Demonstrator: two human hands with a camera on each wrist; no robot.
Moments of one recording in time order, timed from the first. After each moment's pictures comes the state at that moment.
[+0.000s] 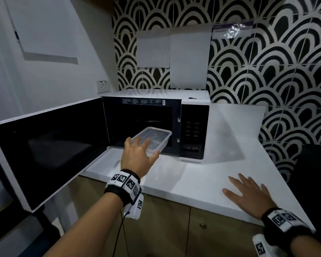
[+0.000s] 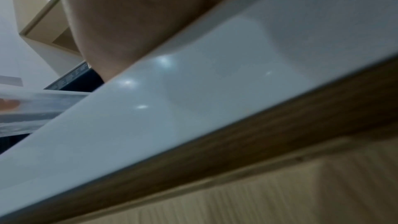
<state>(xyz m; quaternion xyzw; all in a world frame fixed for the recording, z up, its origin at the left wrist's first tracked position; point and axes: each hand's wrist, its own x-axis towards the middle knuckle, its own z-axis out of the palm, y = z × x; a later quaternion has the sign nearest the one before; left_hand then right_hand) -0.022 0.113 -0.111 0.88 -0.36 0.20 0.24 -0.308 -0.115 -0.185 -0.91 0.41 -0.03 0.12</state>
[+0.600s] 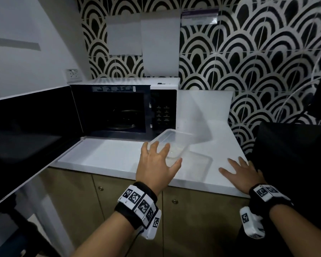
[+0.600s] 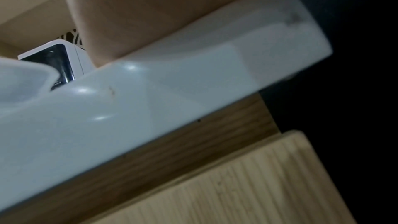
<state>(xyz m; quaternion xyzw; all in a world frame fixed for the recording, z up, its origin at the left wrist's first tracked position) -0.184 0.079 -0.139 0.83 -0.46 0.16 0.27 -0.381 -0.152 -0.188 -0.85 0.51 -0.03 0.13</state>
